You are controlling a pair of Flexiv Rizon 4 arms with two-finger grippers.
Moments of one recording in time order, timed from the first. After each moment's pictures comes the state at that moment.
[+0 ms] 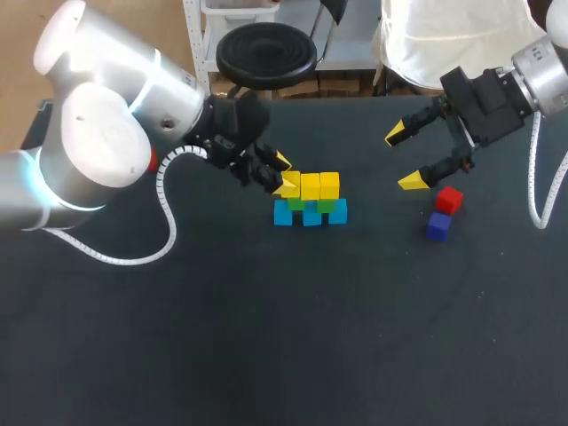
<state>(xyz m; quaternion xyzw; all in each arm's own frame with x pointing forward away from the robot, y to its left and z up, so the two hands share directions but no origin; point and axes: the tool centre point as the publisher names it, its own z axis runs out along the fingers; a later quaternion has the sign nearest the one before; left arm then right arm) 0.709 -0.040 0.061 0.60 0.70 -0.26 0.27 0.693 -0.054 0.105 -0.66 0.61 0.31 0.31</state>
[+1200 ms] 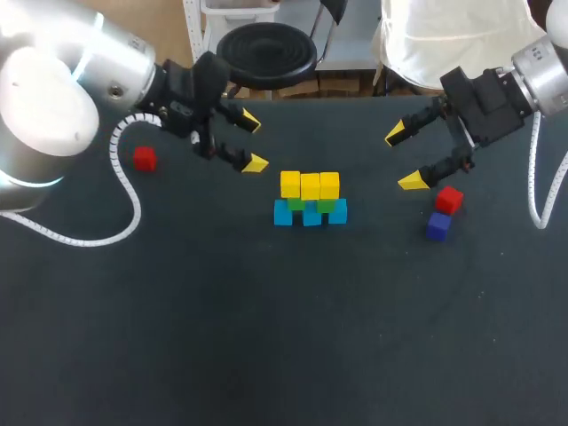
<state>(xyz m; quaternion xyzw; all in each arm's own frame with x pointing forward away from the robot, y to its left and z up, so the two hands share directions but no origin) 0.720 0.005 0.121 0.59 0.70 -0.27 0.31 0.693 -0.054 0.105 -0.66 0.61 0.31 0.31</state>
